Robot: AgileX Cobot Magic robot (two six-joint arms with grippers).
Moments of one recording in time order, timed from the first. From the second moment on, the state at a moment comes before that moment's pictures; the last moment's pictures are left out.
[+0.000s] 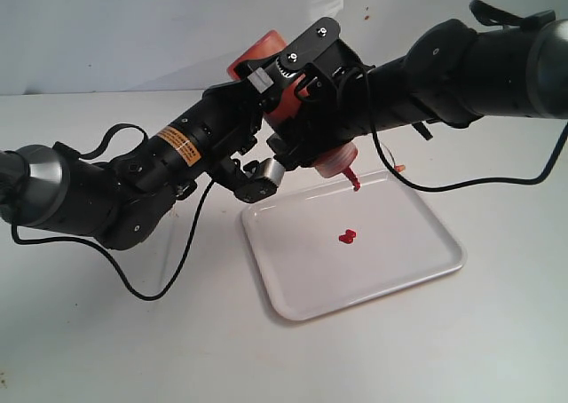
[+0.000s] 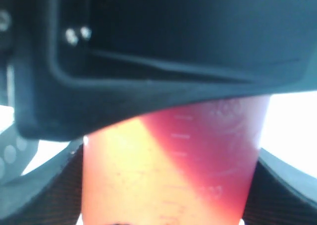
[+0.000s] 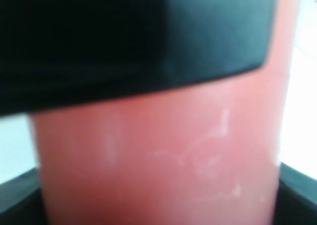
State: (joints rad) left arm -0.51 2.03 -0.95 0.20 -1.11 2.12; right arm 0.48 1.89 -1.28 0.82 0.28 -1.18
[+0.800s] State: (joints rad) left arm -0.51 2.03 -0.95 0.19 -1.11 2.12; right arm 0.48 1.89 -1.28 0.81 0.28 -1.18
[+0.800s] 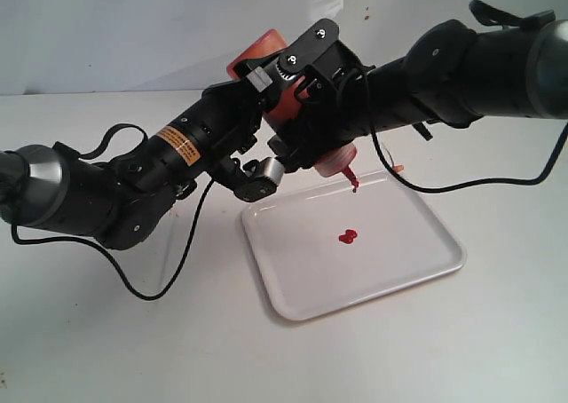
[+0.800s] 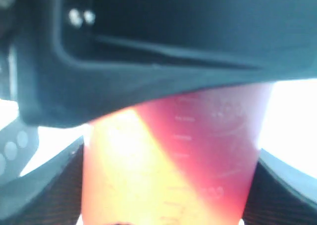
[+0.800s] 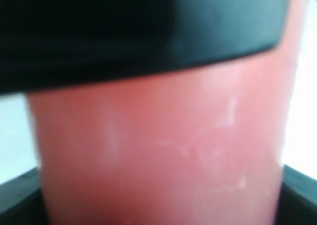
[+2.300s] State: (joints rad) left arm -0.51 2.03 -0.90 -0.21 -1.09 1.67; right arm 0.20 1.67 -1.21 0.87 0.48 -1.15
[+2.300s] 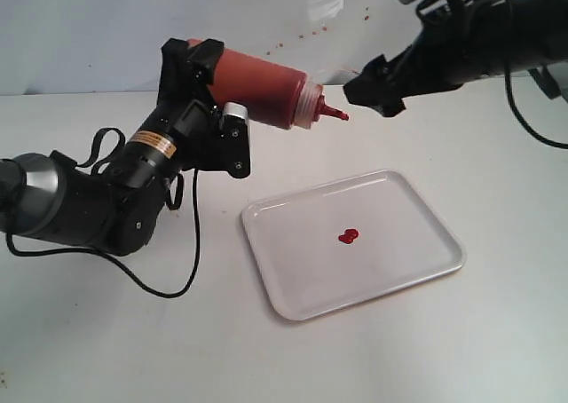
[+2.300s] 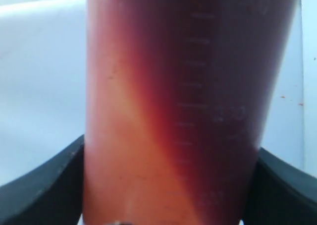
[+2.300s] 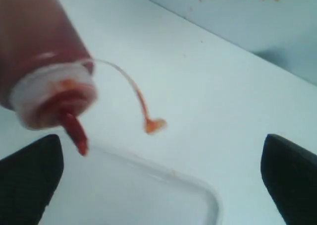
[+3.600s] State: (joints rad) left arm 0.13 1.99 -0.56 0.82 -1.15 -0.28; right arm 0.22 1.88 -0.96 1.60 1.04 -1.97
